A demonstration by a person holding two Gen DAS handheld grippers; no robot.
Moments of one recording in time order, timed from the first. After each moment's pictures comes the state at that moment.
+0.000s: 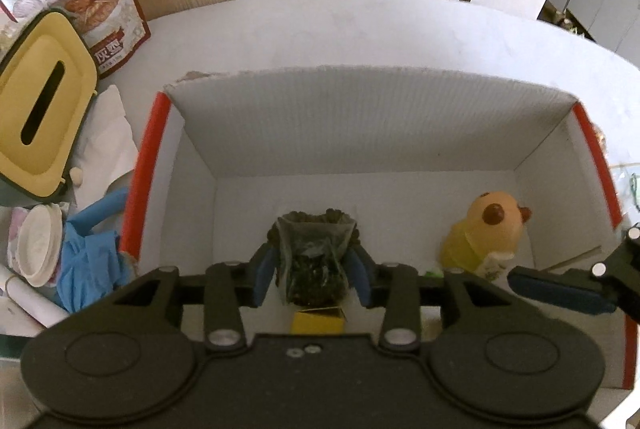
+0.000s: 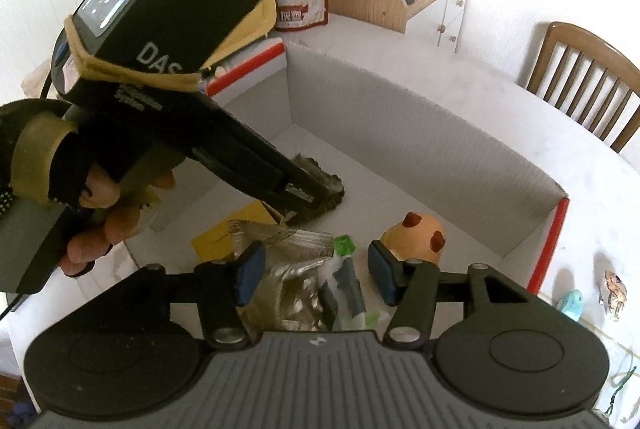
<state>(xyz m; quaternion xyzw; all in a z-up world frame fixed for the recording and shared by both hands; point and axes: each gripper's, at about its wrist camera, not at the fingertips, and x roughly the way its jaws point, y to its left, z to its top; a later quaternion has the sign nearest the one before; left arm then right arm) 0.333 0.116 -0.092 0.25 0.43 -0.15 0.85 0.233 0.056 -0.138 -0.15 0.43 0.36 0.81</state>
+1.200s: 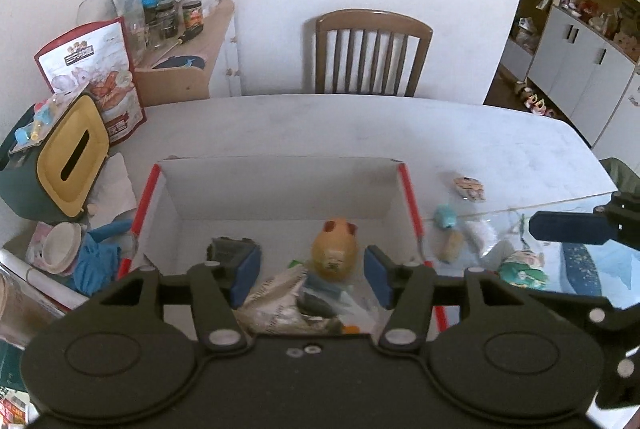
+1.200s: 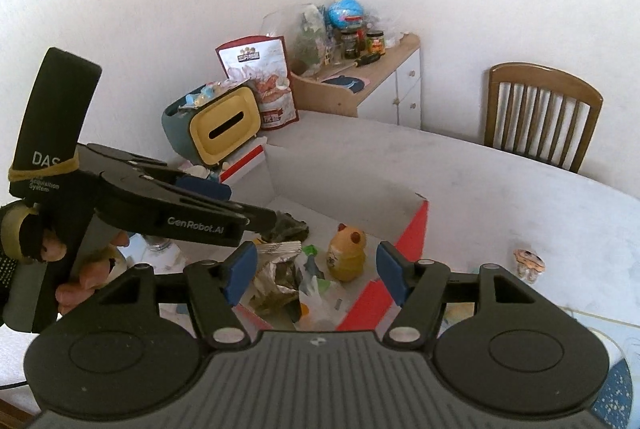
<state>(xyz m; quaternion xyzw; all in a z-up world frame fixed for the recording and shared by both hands) 0.185 0.086 -0.024 0.21 0.32 -0.21 0.90 0.178 -0.100 -0.040 -0.04 0.35 0.36 0.87</state>
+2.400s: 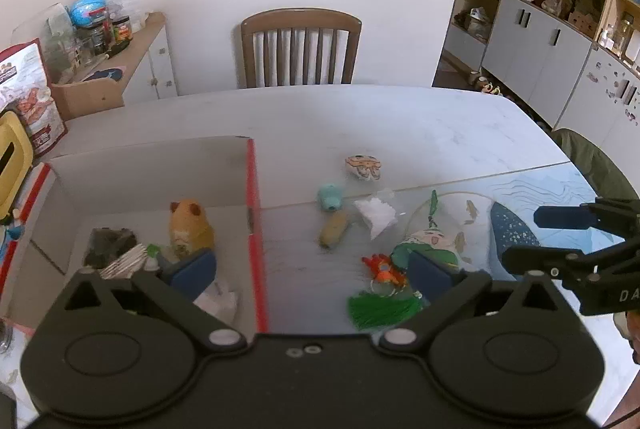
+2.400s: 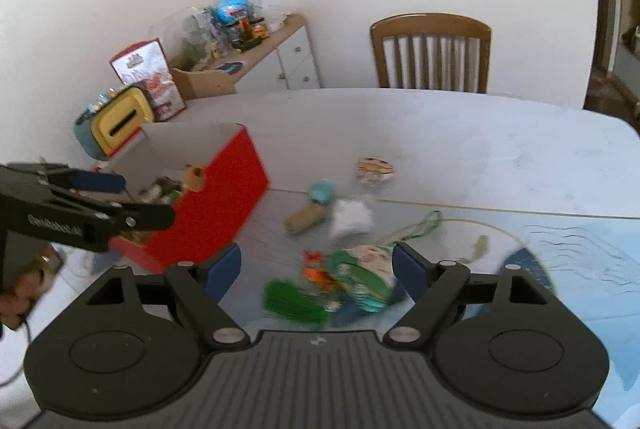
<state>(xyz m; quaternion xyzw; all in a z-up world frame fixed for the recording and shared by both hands) 0.111 0.000 -0.088 0.22 0.29 -0.27 0.89 0.175 -0.273 -0.104 0.02 0.38 0.25 0.89</state>
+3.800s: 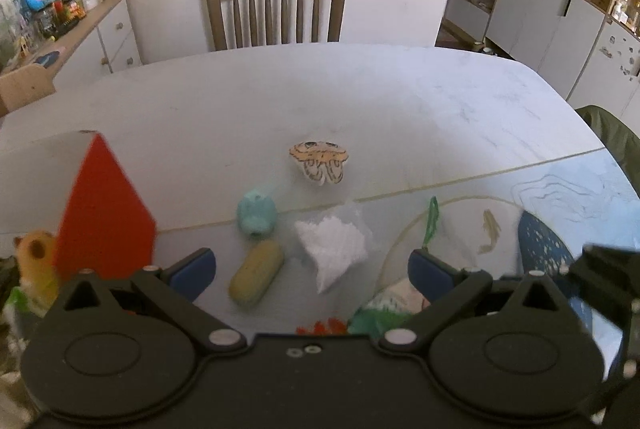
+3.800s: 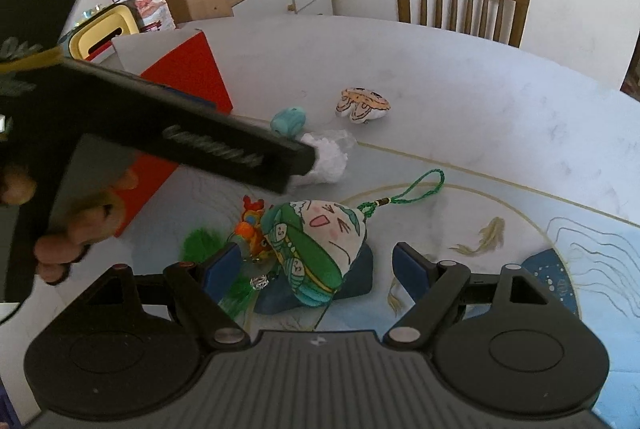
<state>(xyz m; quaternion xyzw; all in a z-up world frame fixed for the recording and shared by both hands) 0.182 -0.116 -0.179 0.24 0.33 -0.26 0.88 0.240 -0.266 -0.194 -0.05 0.43 0.29 0.85</state>
